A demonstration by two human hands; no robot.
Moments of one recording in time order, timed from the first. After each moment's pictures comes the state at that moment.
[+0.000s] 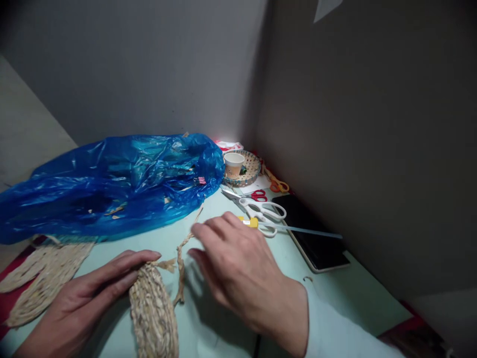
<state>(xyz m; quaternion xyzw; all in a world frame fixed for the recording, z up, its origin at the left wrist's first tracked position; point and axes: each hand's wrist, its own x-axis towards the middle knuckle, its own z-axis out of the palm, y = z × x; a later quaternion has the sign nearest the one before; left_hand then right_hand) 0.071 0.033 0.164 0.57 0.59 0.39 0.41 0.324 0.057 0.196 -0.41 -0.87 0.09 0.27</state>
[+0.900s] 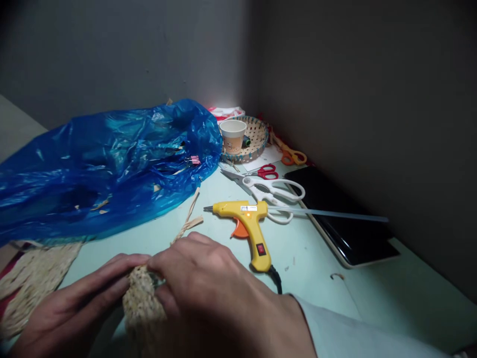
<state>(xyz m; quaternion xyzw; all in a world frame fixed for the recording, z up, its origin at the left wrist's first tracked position) 0.088 0.032 0.162 0.48 0.68 0.35 0.43 0.305 0.059 0.171 -0.35 -0.81 0.30 0.35</state>
